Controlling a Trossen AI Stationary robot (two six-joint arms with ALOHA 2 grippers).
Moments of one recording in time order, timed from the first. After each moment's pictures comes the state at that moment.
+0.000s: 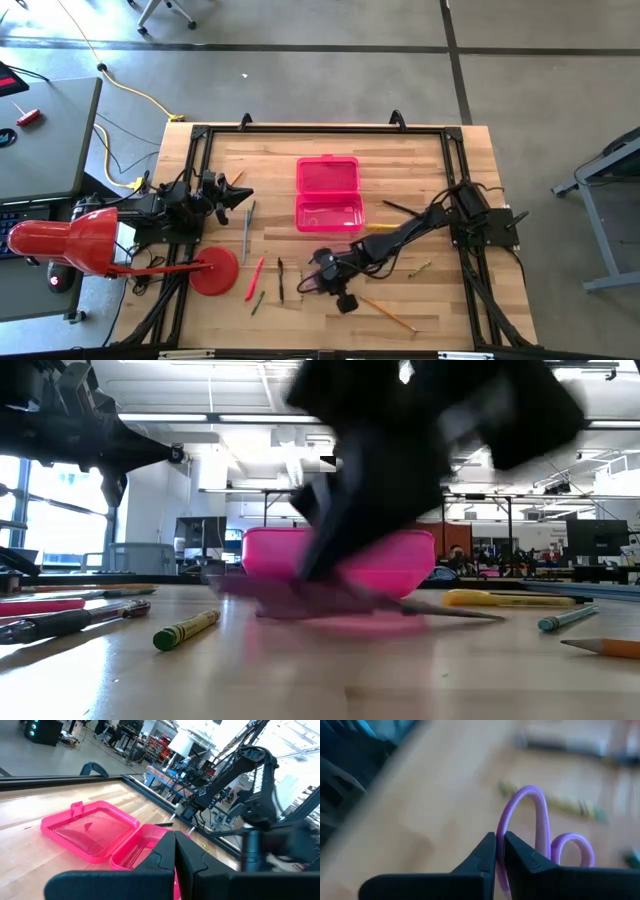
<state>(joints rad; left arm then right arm) 0.03 0.02 0.02 0.02 -0.24 -0.53 0.34 2.02 1.25 0.01 -0.18 0.05</state>
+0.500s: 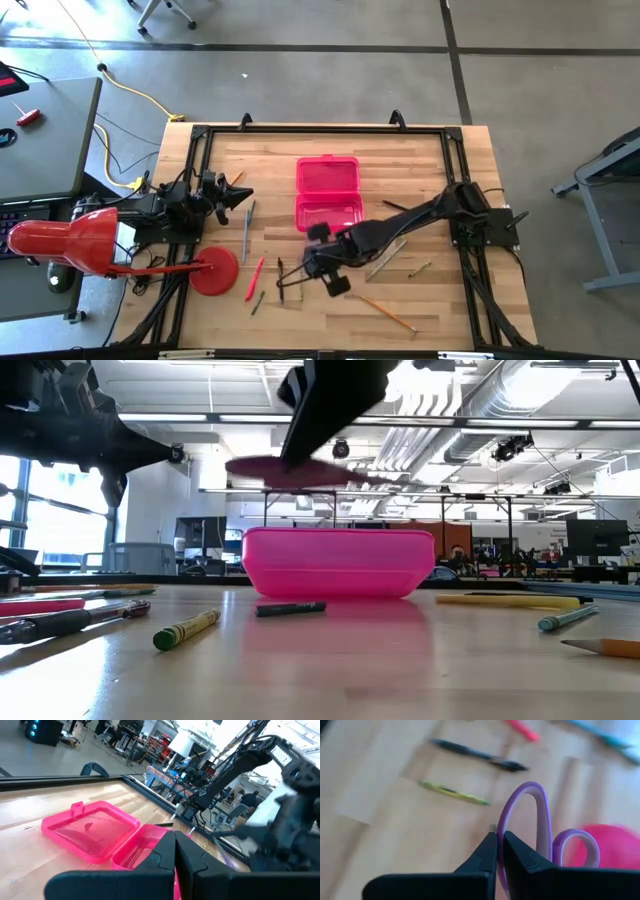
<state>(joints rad) 0.03 0.02 0.02 0.02 -0.24 -0.53 0.32 2.02 1.72 -0.73 0.14 -0.09</state>
